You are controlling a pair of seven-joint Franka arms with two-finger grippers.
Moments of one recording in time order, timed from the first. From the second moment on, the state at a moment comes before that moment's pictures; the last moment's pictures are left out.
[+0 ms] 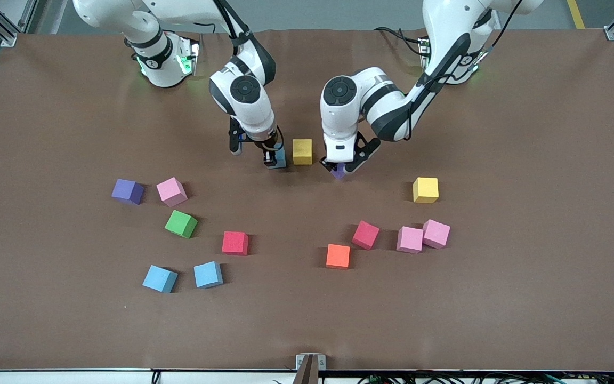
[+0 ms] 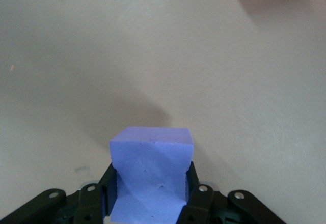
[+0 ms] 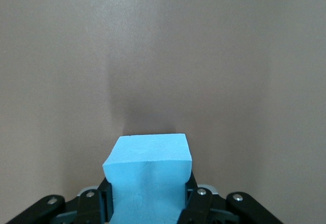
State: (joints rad) left arm -0.39 0.46 -0.47 -1.97 0.33 2.31 -1.90; right arm 0.83 0.36 -0.01 -2.24 0.10 2.63 2.24
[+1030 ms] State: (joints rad) left arm -0.42 0.50 -0.47 -1.97 0.33 2.31 -2.48; right arm 0.86 0.37 -0.01 -2.23 0.10 2.63 2.29
